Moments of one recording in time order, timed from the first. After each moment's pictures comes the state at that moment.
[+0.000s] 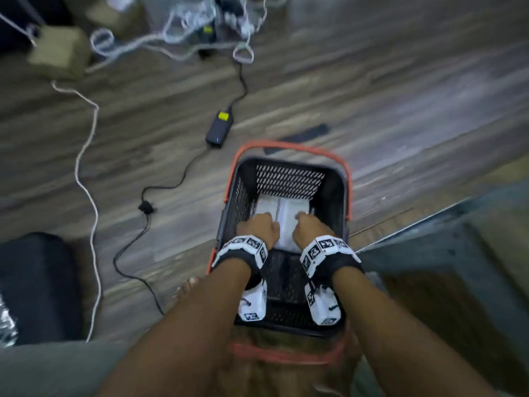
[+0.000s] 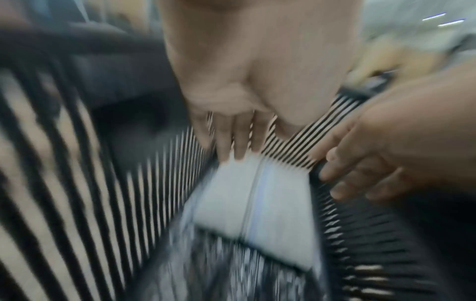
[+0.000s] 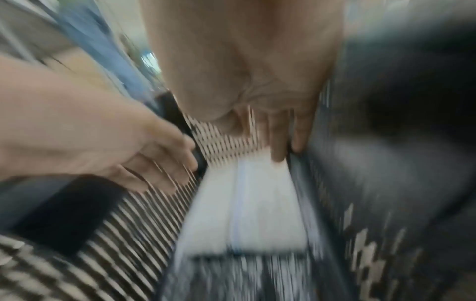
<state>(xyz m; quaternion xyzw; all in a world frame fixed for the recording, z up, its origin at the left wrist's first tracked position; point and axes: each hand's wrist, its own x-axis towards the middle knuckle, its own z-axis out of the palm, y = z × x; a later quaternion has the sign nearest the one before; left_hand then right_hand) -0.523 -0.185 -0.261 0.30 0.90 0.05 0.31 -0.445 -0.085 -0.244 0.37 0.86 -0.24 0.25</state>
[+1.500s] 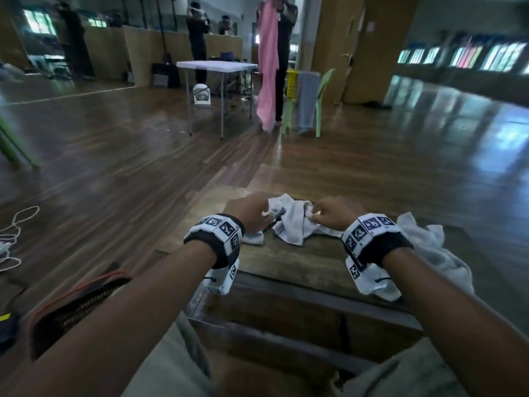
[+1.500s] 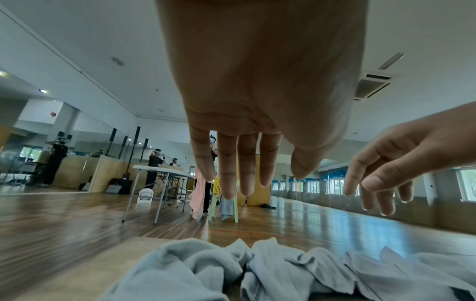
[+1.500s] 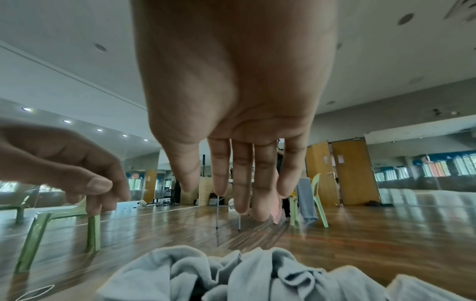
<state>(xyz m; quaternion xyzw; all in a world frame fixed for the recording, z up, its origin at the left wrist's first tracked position) -0.131 -0.104 0.141 0.79 0.60 0.07 0.03 0.090 -0.095 0.158 0.62 0.78 -0.04 -0.01</state>
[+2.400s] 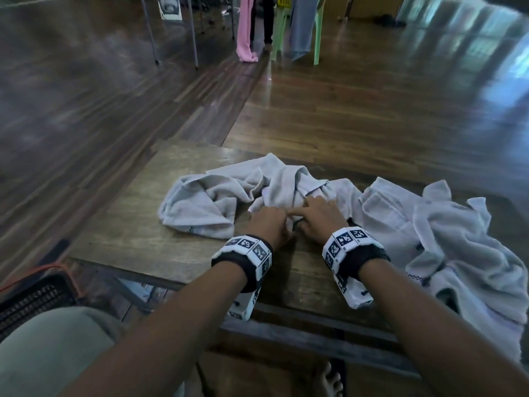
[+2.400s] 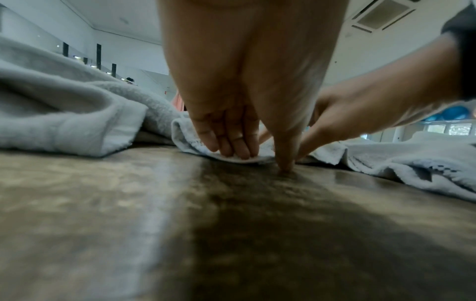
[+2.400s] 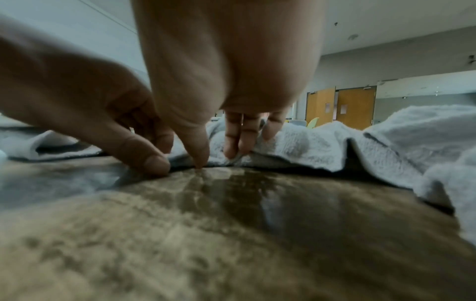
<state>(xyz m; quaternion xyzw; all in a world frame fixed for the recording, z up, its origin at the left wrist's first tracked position) -0.011 0.035 -0.029 0.78 0.61 0.06 0.12 0.129 0.038 -0.016 0.58 0.81 -0.01 0.03</state>
